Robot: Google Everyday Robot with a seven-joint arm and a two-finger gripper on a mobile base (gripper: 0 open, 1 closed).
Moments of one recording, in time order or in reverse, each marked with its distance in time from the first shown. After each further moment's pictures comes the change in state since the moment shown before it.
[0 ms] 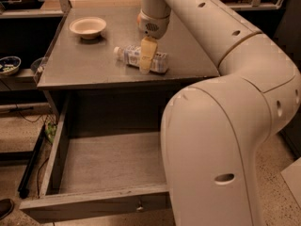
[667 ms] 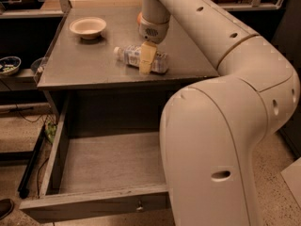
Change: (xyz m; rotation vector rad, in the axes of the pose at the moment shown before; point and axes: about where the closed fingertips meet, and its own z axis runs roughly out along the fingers) arm 0.002 0.002 0.017 -0.027 0.006 0.023
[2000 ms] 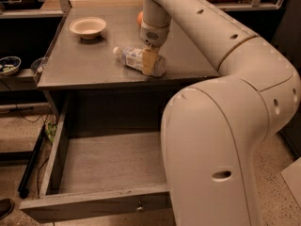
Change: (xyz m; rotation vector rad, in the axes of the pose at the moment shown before) arm 0.005 0.004 0.010 -0.020 0.007 0.012
